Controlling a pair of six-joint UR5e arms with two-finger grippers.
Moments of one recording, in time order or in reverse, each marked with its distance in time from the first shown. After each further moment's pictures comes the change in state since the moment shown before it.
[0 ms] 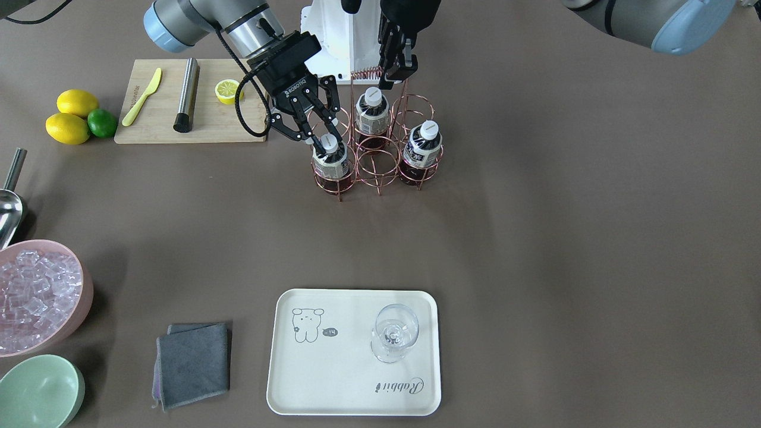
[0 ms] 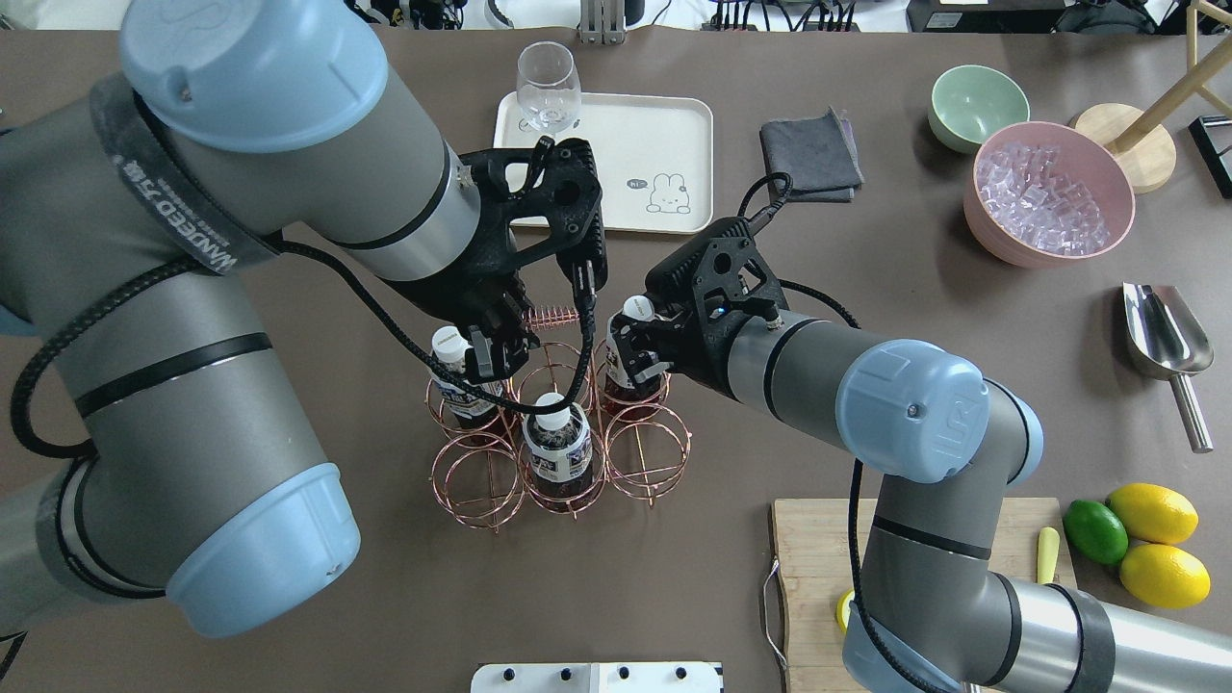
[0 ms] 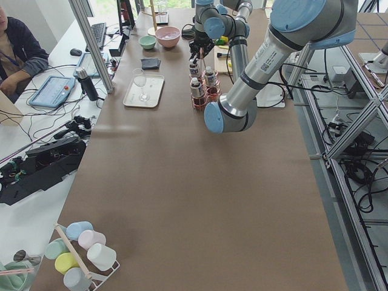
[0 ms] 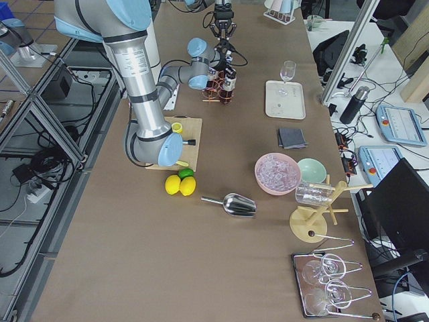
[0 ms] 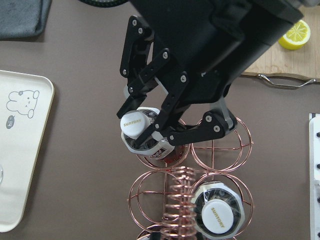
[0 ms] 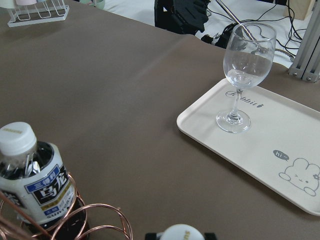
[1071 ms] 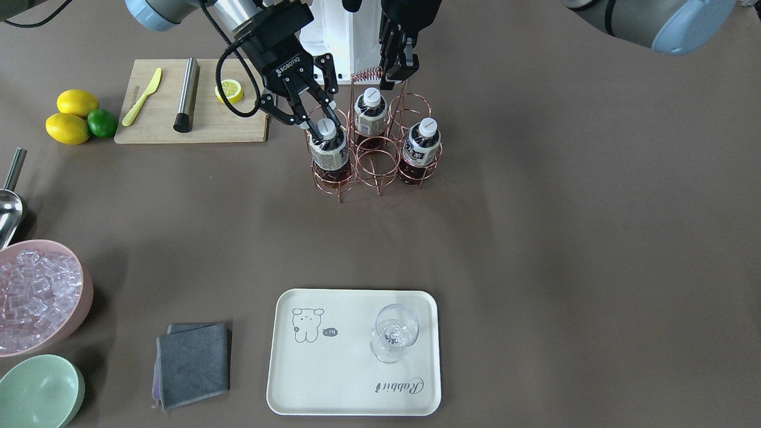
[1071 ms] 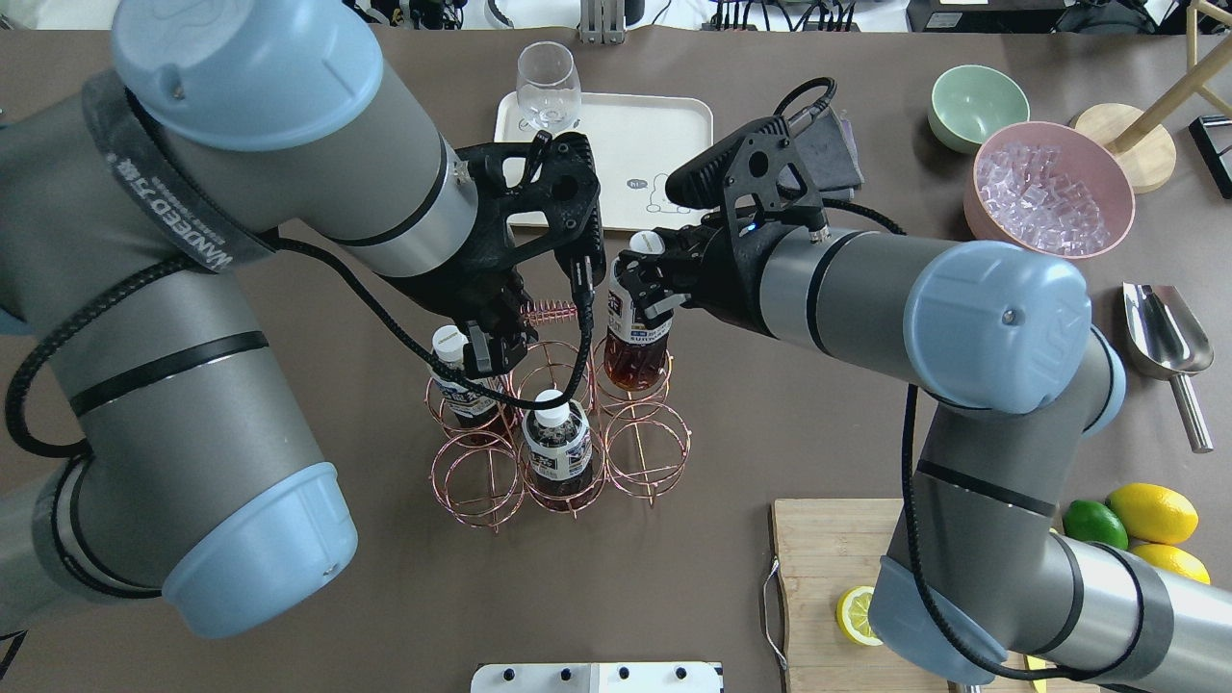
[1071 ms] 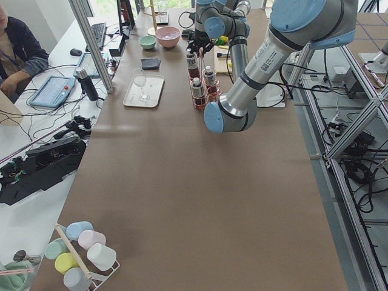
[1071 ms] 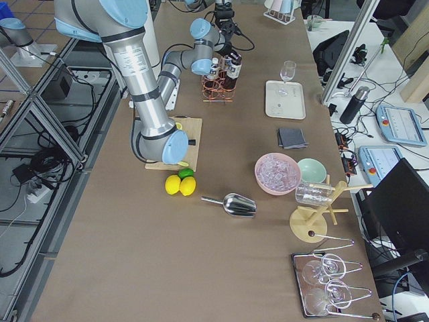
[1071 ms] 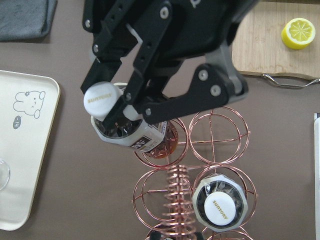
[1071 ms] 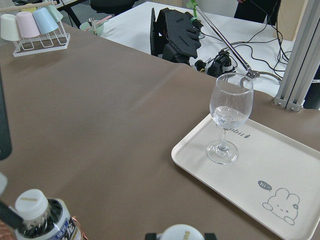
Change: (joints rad) left arm -0.002 -0.001 -0.004 0.000 0.014 0.000; right arm 0.098 0.053 0.127 -0.158 0.090 0.010
